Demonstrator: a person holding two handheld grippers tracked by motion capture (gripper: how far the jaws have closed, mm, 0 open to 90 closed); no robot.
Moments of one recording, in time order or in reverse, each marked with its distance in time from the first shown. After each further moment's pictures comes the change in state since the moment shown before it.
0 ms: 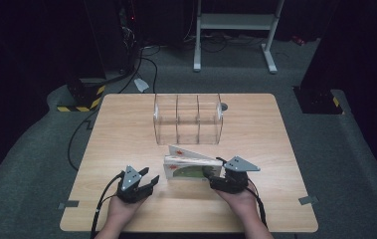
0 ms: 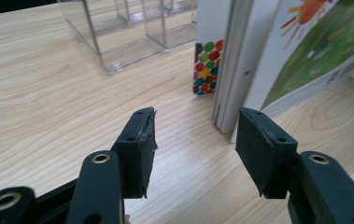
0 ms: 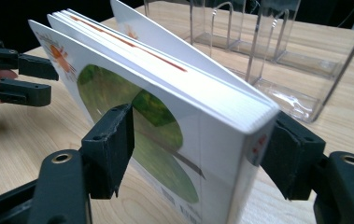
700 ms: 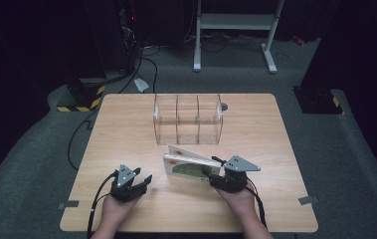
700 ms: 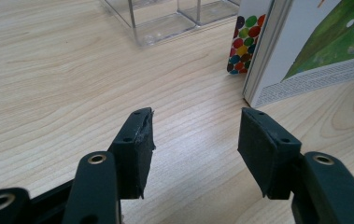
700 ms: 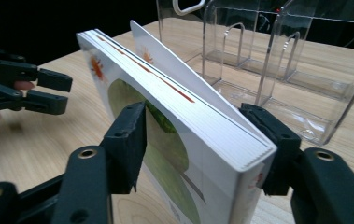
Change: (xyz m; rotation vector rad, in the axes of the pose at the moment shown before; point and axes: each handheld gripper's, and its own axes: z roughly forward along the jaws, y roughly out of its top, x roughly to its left) left arm 0.016 -0.004 -0.002 0.076 0.058 -0.037; right arm 0.001 0.004 -0.001 -0.050 0.048 -0.011
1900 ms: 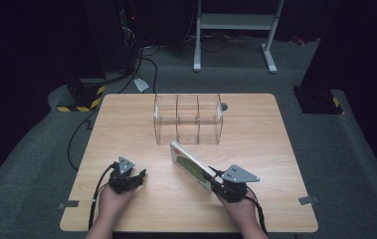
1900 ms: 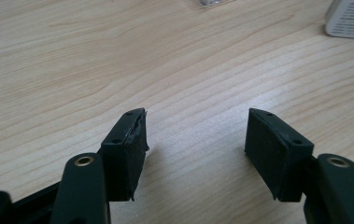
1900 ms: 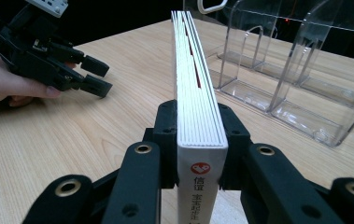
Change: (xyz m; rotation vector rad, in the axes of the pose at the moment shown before) left arm 0.030 -0.001 0.031 0.139 0.139 -0.009; right arm 0.020 -0.008 -0.013 -0.005 0.009 -0.083
